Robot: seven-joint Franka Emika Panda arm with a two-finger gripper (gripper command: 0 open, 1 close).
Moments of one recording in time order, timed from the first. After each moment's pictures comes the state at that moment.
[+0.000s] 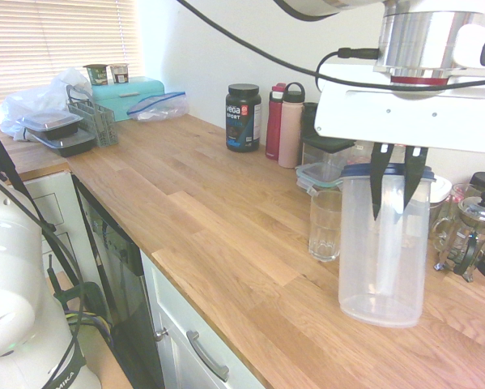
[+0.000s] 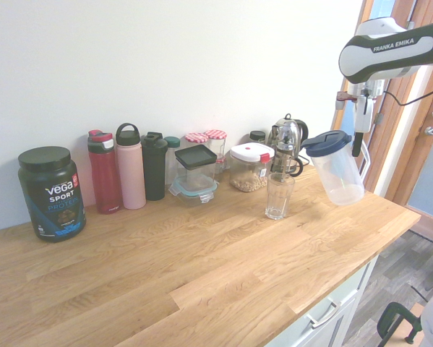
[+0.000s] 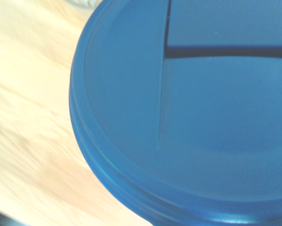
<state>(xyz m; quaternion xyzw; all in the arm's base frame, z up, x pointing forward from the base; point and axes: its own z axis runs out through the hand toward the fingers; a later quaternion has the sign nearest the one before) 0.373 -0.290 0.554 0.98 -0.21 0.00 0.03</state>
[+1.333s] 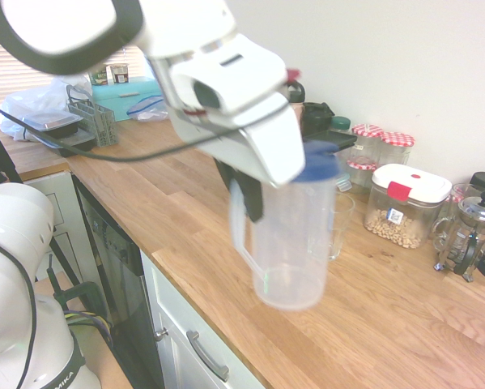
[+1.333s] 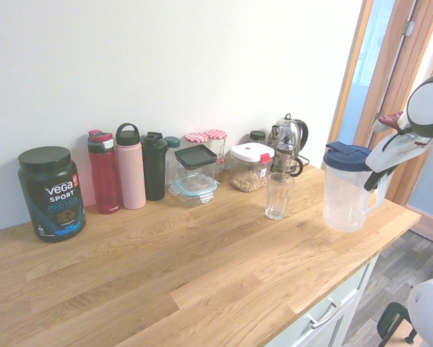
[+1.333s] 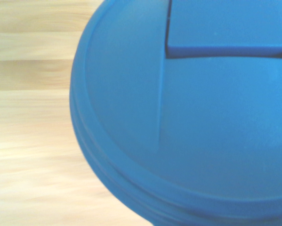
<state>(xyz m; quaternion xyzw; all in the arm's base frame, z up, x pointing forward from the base) 0.208 -0.123 0.545 0.89 -0.43 0.18 -0.03</state>
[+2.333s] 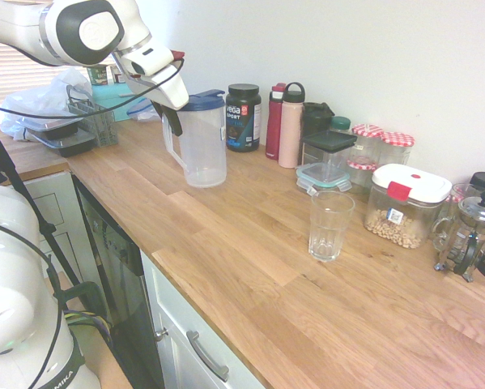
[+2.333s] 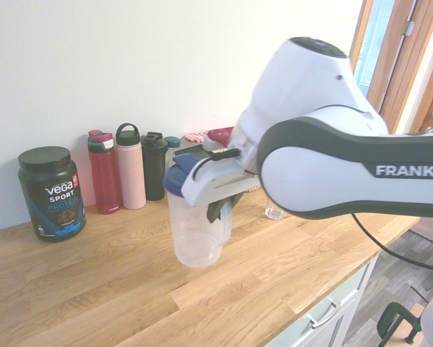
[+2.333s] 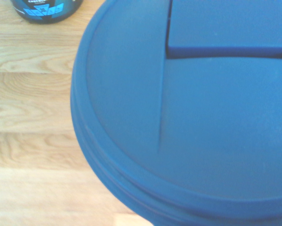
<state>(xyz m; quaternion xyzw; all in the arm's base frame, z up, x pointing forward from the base) 0.345 0.218 0.504 0.89 -0.39 0.21 -0.09</state>
